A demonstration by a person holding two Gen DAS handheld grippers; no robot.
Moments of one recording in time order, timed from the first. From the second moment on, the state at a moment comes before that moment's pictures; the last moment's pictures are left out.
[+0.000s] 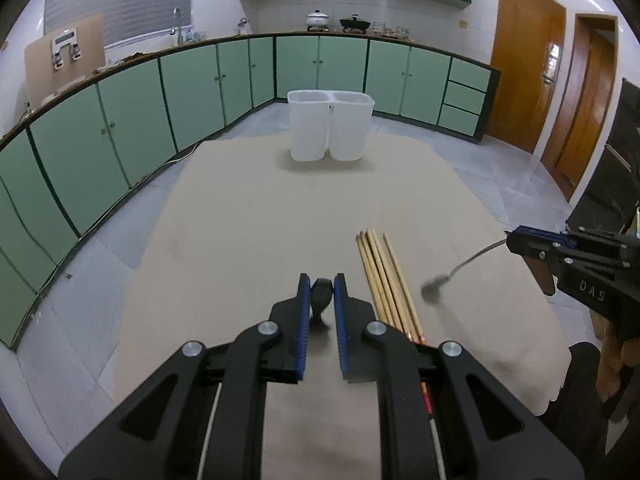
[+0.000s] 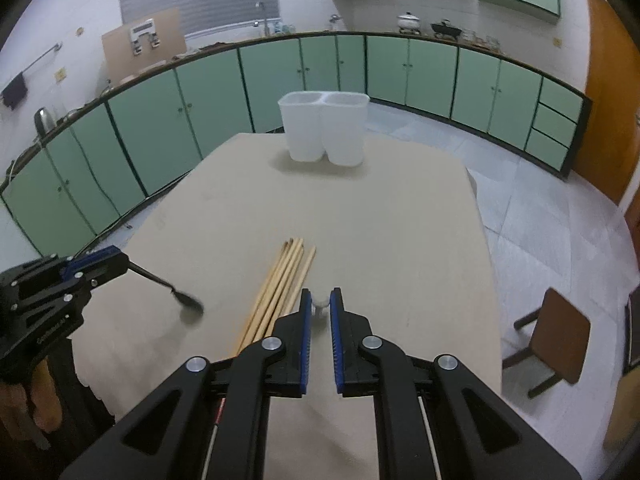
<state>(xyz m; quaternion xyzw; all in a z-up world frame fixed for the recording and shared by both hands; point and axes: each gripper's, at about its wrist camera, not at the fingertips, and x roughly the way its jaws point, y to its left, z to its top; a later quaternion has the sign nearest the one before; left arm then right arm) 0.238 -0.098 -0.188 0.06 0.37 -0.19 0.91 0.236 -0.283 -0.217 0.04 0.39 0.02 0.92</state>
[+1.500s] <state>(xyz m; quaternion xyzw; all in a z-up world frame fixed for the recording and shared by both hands) 0.448 -0.152 -0.048 0.05 0.32 -0.23 0.92 0.442 -0.319 -0.064 0.00 0.37 0.04 0.93</state>
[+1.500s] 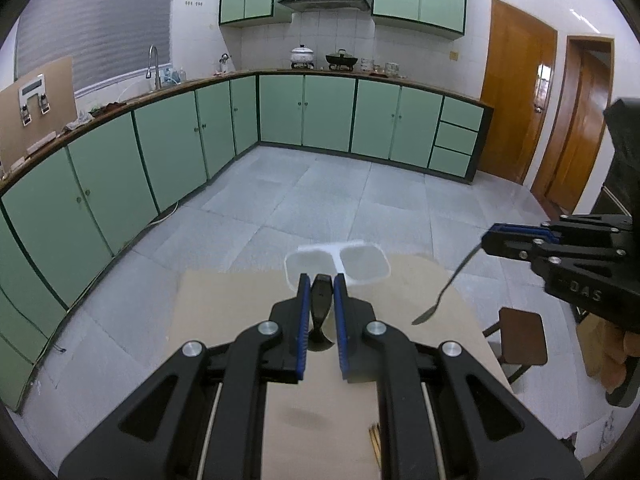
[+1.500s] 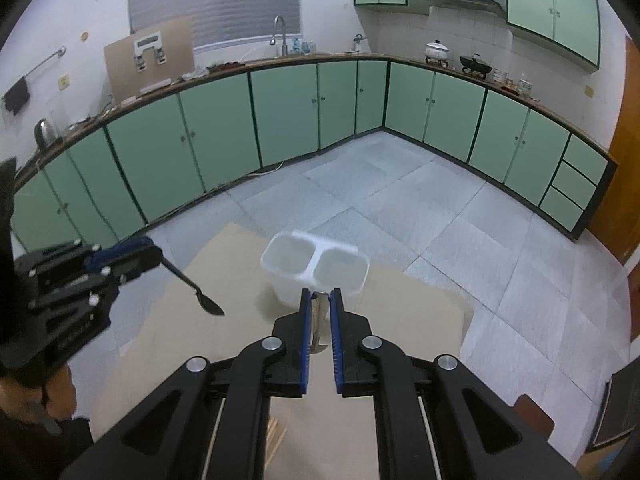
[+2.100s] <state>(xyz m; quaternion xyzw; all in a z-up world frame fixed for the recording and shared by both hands) 0.558 -0.190 -0.086 0.02 0.33 -0.21 0.92 0.548 -0.354 -0.117 0.04 0.39 0.00 0.92</state>
